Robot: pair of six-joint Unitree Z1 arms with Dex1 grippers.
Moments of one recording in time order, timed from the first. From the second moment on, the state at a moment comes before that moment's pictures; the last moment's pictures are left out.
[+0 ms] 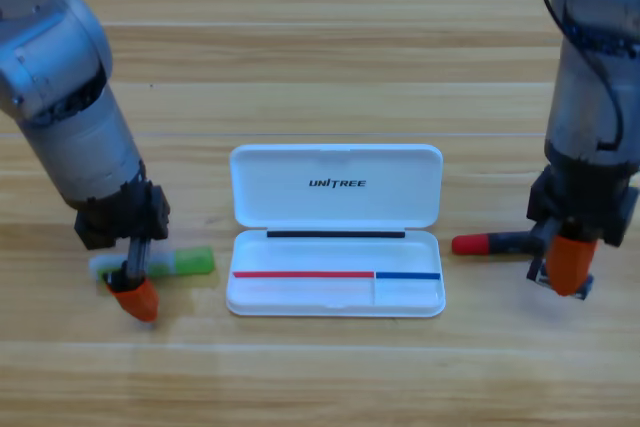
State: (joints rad) arm 0 -0.61 1.93 -1.16 0.69 -0.01 0.80; arm 1 0.77 2.07 -1.64 1.26 0.05 -0.28
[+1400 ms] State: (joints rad) arm 0 -0.60 1.91 -1.02 0.51 0.00 0.88; arm 1 0.90 2.31 -1.97 1.24 0.05 -0.76
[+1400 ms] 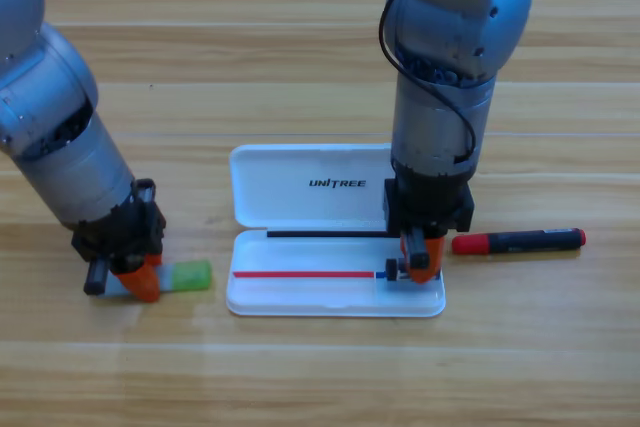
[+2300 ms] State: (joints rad) arm 0 -0.60 1.84 -1.05 0.58 0.01 0.92; arm 1 0.90 2.32 -1.98 1.24 0.05 -0.75
